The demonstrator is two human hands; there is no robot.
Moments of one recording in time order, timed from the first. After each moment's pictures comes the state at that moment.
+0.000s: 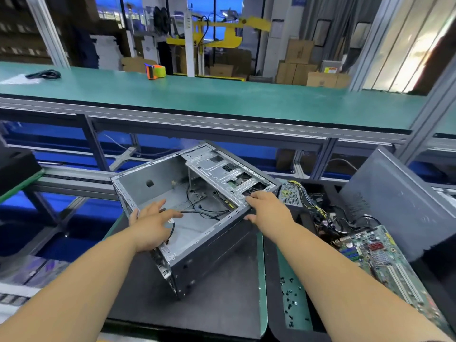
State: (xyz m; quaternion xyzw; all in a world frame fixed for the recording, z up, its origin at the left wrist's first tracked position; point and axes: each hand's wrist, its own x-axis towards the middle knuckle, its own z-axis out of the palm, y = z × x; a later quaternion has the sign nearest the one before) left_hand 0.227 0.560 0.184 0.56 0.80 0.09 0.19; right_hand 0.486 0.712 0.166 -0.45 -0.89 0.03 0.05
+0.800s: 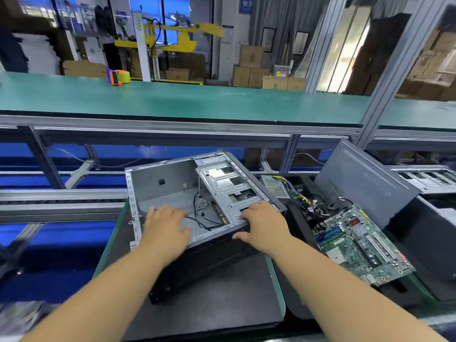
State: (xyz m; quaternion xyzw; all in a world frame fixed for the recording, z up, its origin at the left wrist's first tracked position) left_hand 0.200 0.572 0.159 0.66 0.74 0.10 0.04; right_hand 0.447 0.625 0.175 -0.51 -0.86 -0.03 0.05
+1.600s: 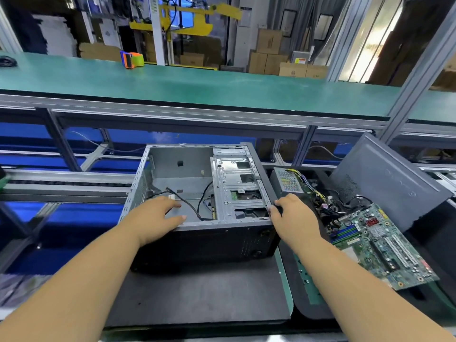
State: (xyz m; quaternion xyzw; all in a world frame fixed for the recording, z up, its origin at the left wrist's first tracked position) left_hand 0.145 0.571 0.163 0.66 0.72 0.13 0.16; right_hand 0.477 0.642 0.154 -0.62 -0.75 0.04 0.21
